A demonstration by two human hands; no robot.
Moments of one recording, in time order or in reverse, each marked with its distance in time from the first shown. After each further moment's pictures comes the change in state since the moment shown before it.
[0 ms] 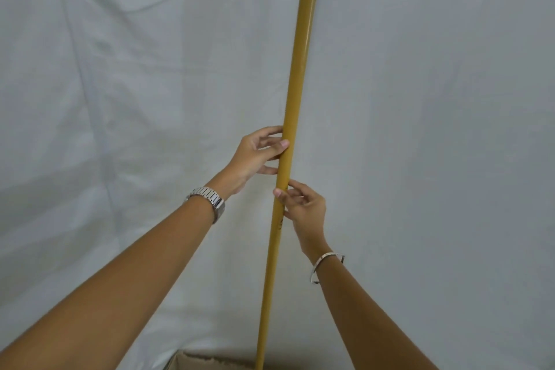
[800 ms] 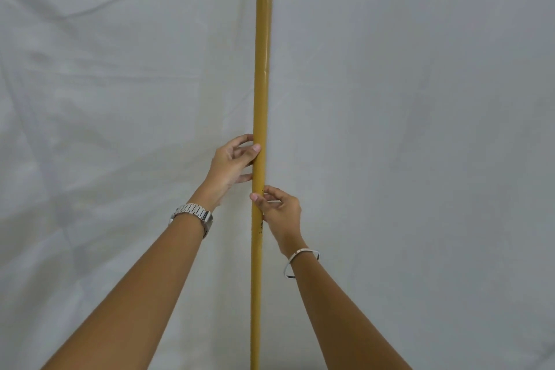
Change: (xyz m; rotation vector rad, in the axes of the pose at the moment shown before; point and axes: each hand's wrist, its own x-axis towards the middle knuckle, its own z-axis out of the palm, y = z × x) left_hand 0.046 -0.035 -0.003 -0.009 0.144 -0.019; right_hand 0.048 0.026 0.018 -0.099 -0.015 0.086
